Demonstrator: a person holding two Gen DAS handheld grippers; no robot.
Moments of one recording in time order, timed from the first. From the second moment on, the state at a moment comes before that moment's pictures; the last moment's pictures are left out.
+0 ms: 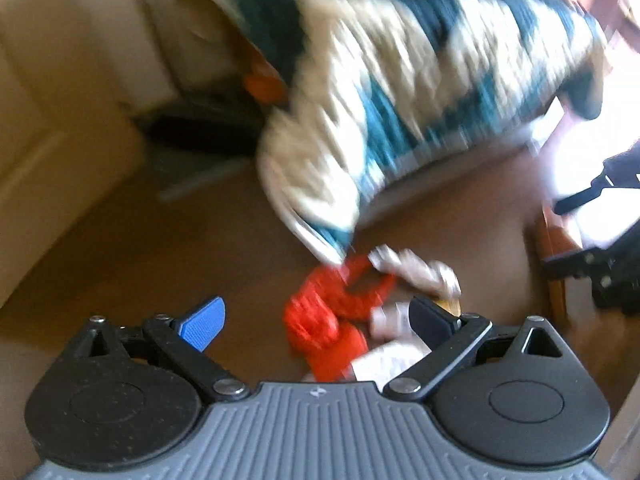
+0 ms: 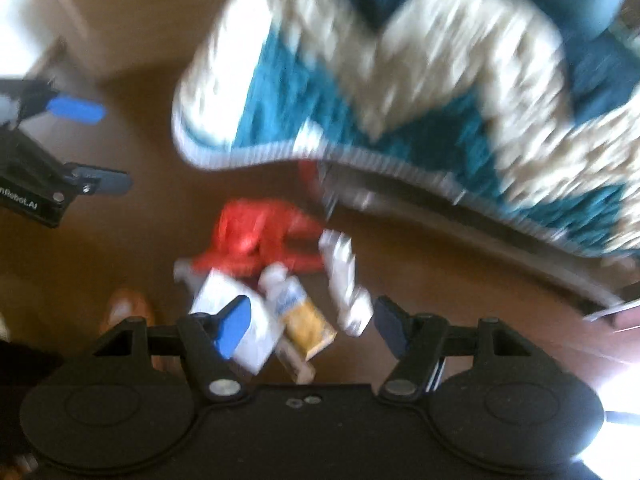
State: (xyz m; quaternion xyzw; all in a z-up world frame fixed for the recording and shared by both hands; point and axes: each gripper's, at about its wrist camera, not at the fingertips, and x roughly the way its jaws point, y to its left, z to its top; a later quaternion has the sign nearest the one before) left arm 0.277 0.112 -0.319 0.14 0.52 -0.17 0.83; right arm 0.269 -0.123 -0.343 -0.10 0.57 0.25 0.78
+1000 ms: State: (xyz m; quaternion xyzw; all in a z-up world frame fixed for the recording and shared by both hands) left arm 0.171 0.067 -0.590 0.30 0.67 -0.34 0.59; right arm 0.180 -0.070 -0.569 -0.32 0.67 0.37 0.56
